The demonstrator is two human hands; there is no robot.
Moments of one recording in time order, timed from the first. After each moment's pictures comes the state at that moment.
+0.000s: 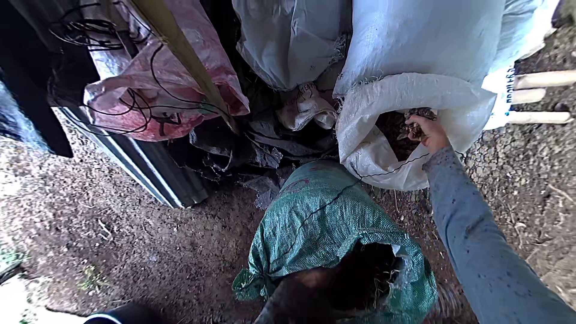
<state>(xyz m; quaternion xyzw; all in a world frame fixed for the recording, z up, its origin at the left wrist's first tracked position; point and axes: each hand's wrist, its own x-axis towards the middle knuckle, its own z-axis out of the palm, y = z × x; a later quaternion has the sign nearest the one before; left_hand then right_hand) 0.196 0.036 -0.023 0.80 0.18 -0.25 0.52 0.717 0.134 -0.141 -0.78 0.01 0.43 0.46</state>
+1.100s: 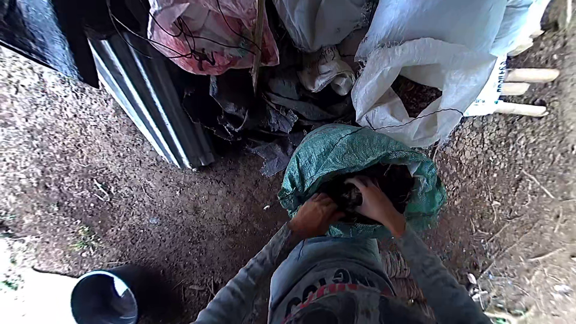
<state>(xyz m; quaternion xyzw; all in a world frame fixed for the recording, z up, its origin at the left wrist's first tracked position) 0.114 0.033 0.033 0.89 0.18 -0.11 0.40 0.329 -0.058 0.021 -0.73 -0.50 0.45 0.11</state>
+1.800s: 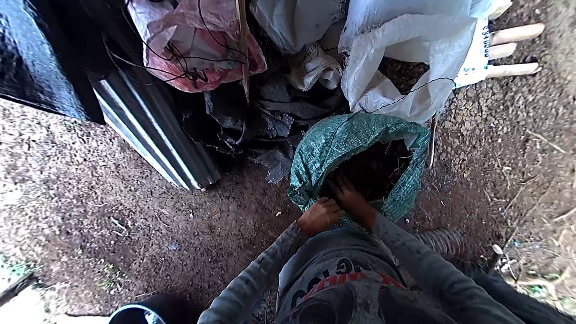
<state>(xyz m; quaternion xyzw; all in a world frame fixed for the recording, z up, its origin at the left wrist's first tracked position) 0.074 0.031 0.021 0.95 -0.03 0.00 0.31 0.215 -0.078 -0.048 -0.72 -0.59 0.31 0.19</state>
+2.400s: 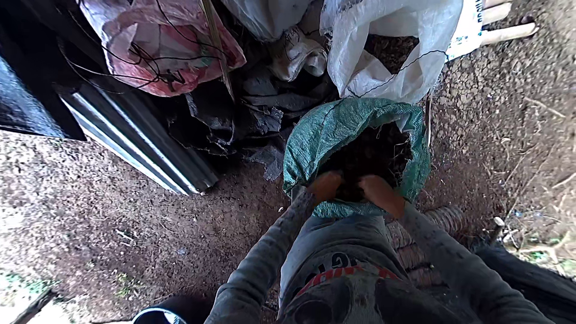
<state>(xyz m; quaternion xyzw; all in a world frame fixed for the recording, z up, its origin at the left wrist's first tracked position) 0.150 0.058 -0.016 0.87 0.05 -0.28 0.40 0.280 -0.099 -0.001 -0.74 -0.49 0.46 0.04</state>
